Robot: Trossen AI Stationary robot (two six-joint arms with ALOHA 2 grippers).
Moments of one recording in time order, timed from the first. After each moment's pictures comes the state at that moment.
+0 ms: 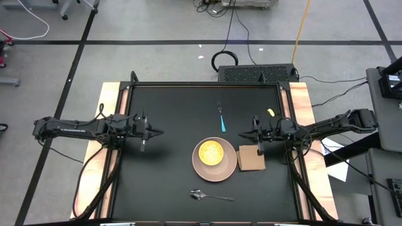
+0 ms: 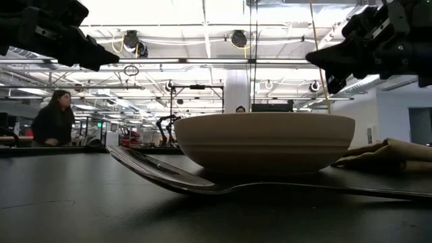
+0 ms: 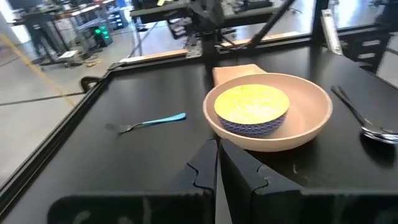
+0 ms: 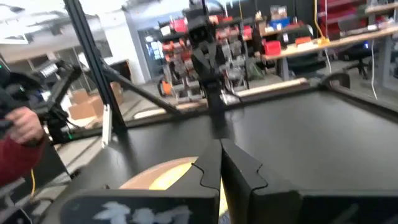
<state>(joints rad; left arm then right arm) 0.02 0.45 0.24 -0.01 0.02 0.17 0.01 0.90 0.03 0.92 0.00 0.24</state>
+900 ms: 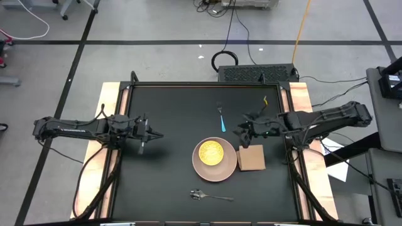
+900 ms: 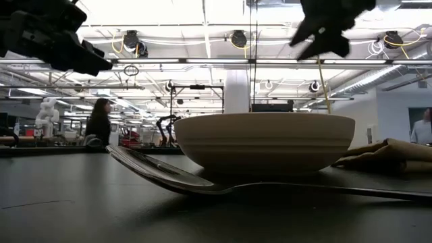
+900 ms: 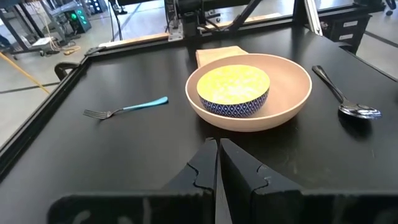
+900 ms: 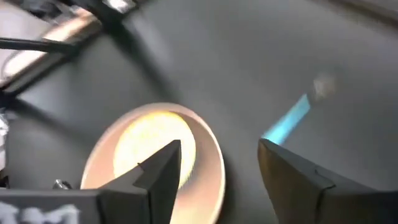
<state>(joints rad) 0.02 0.45 0.24 -0.08 0.08 0.17 0.14 1.07 0.87 -0.56 0.33 0.75</state>
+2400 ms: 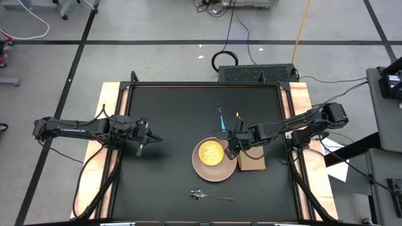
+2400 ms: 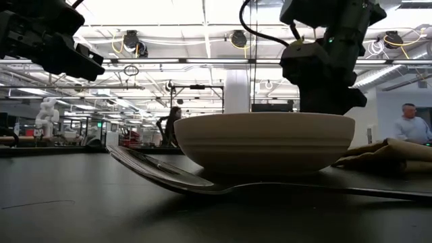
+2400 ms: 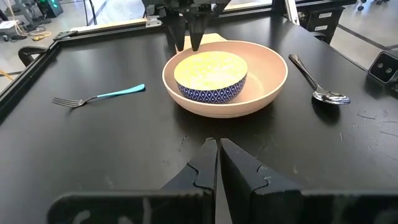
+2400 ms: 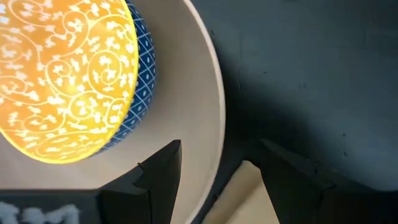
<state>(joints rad) 0.02 0.45 0.24 -0.14 0.16 0.15 0.14 1.50 0.88 -0.58 0.07 1.05</state>
